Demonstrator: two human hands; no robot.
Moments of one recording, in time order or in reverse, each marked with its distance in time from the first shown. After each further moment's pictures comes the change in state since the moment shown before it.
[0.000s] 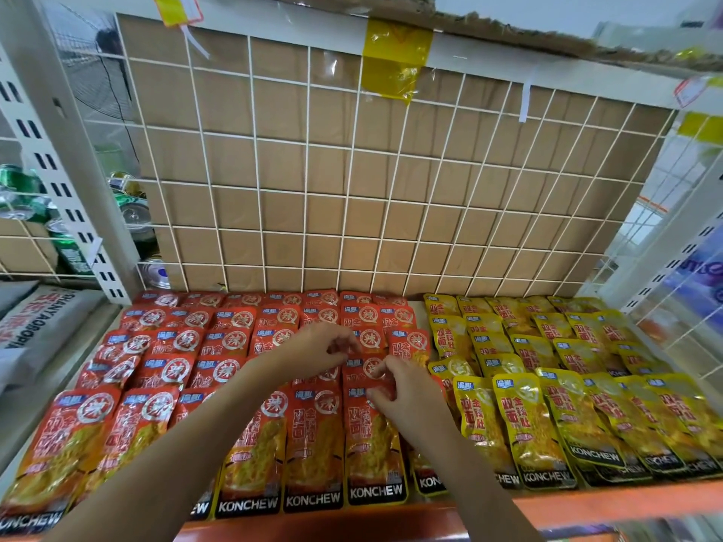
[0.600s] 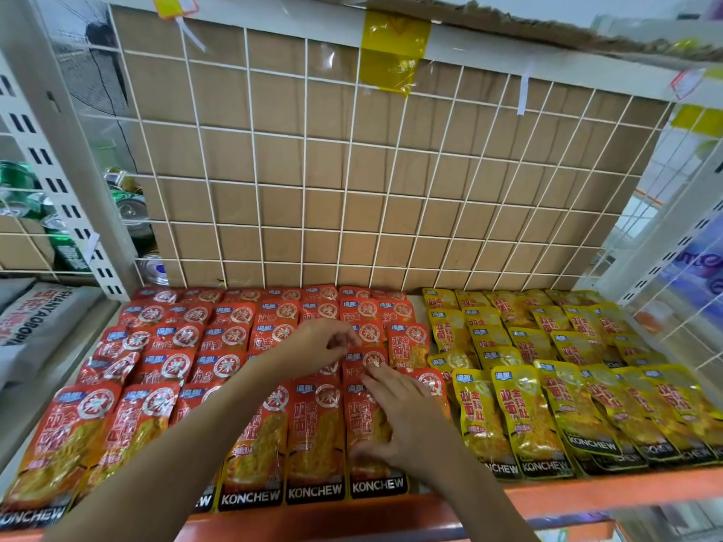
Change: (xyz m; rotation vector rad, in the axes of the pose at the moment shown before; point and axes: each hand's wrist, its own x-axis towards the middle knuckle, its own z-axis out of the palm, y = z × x) left_hand 0.000 -0.005 0.007 -0.054 0.053 0.000; right_hand -0.025 0.007 0.008 -0.261 -0.219 -0.229
